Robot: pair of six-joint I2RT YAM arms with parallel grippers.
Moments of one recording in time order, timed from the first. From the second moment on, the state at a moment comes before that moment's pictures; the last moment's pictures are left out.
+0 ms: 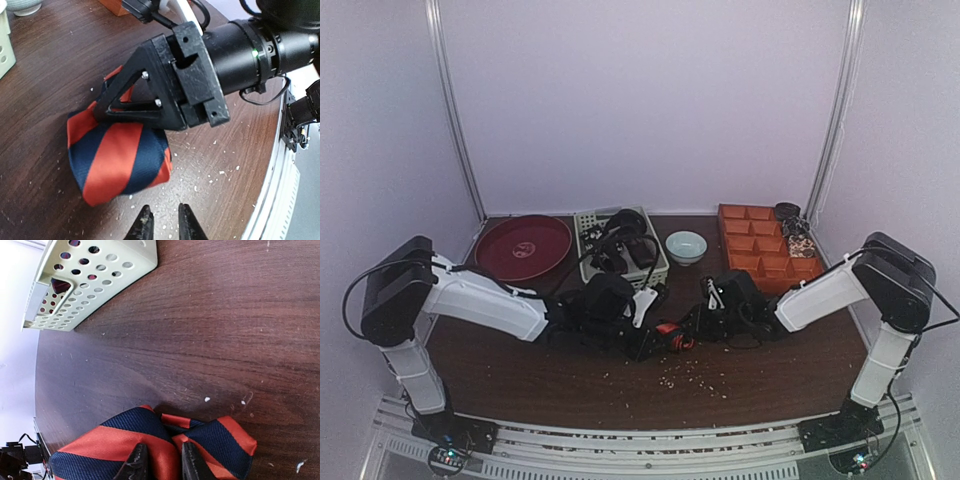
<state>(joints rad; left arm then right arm) -1.09 1.79 0.97 0.16 0.18 -0.43 0.77 1.76 0.71 0.32 -0.15 0.88</state>
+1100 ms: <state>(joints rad) -1.05 1.73 0.86 0.24 0.14 -0.33 0.92 1.76 0.64 0.45 -0.03 1.15</state>
